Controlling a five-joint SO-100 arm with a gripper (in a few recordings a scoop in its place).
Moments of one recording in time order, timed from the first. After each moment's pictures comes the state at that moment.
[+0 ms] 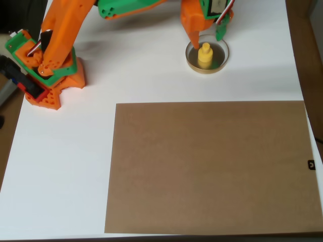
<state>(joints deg) -58.6 50.4 42.1 100.5 -10.9</state>
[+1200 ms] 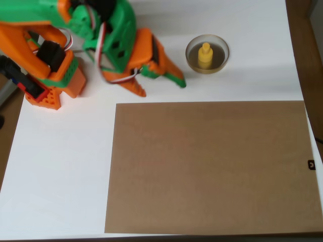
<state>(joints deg) -24.3 115.3 104.4 87.0 -25.2</state>
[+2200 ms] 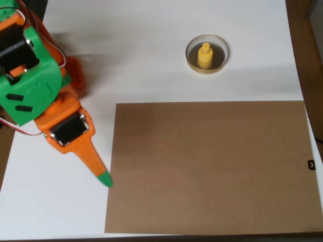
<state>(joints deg) 11.9 136.2 126.6 64.7 -8.4</state>
